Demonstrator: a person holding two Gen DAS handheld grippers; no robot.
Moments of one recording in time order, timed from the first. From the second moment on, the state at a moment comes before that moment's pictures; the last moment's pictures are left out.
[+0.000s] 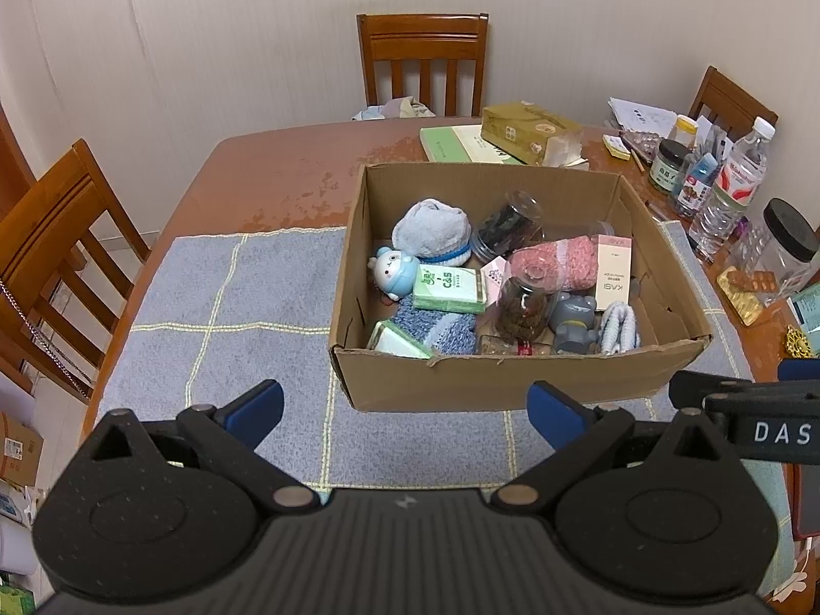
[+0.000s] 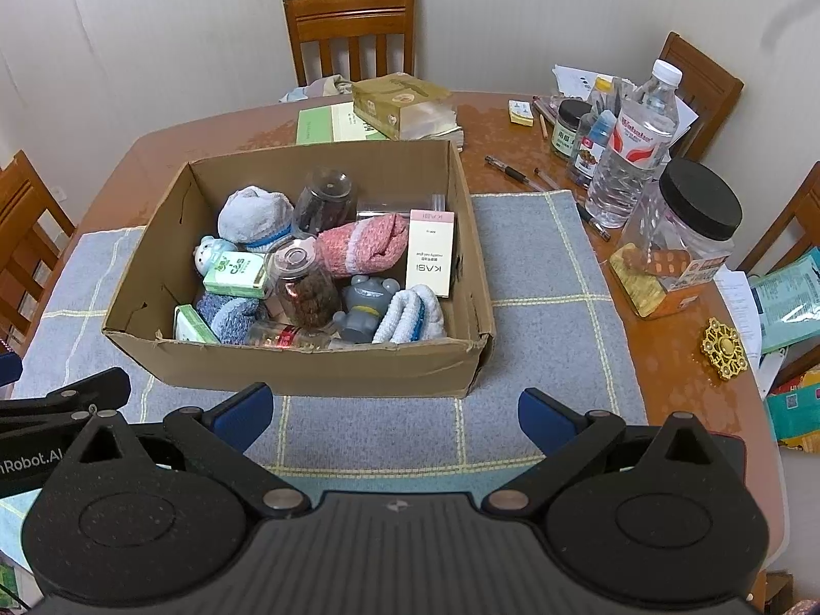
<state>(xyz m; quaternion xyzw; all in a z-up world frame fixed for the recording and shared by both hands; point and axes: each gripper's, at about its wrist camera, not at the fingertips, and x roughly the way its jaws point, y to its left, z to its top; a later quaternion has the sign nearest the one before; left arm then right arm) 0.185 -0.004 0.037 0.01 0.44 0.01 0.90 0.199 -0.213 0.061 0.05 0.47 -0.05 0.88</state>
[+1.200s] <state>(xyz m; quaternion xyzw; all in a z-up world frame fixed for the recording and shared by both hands) 0.188 -0.004 0.037 0.01 0.45 0.01 0.89 0.201 -0.210 0.064 0.05 0.47 -0.05 0.88</state>
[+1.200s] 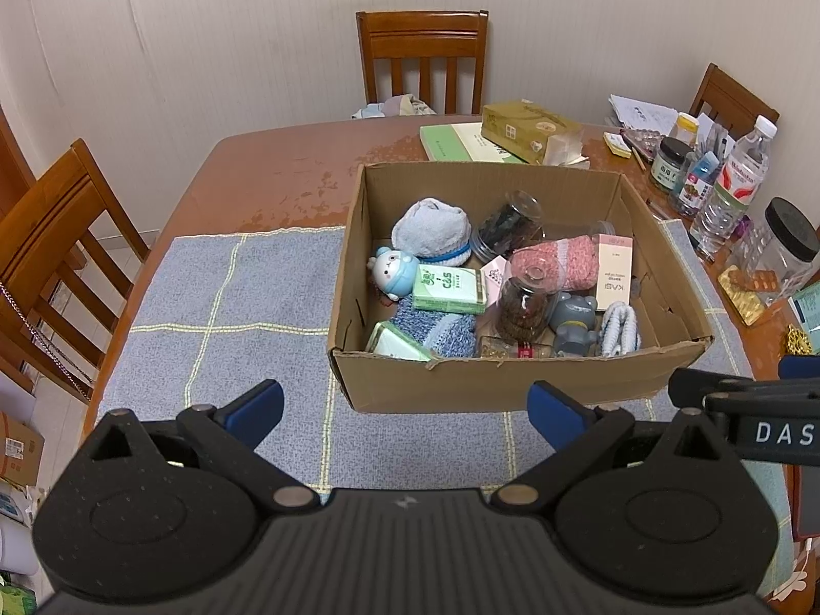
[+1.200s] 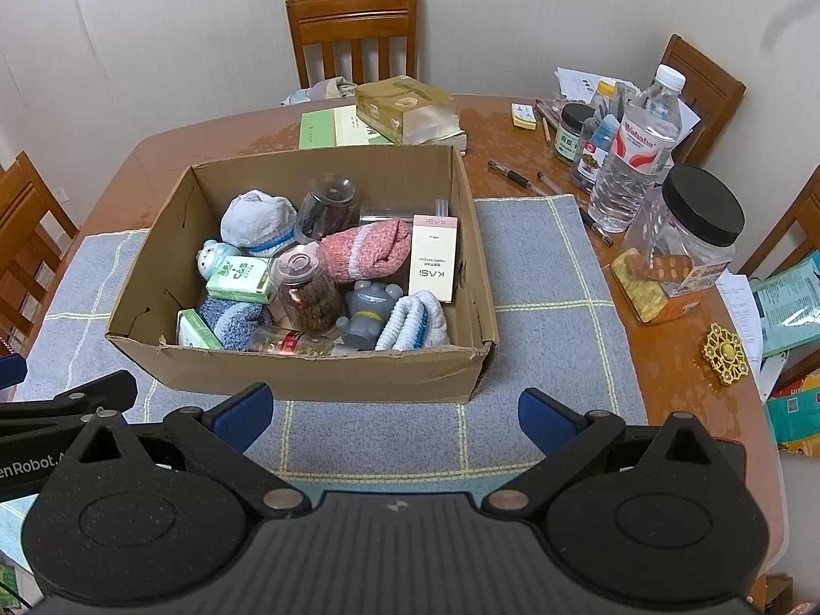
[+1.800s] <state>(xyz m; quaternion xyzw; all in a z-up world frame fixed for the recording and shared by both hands) 0.189 -0.008 0.037 0.03 0.45 0.02 0.89 0.200 -0.212 0.063 0.05 0.47 -0.05 0.88</state>
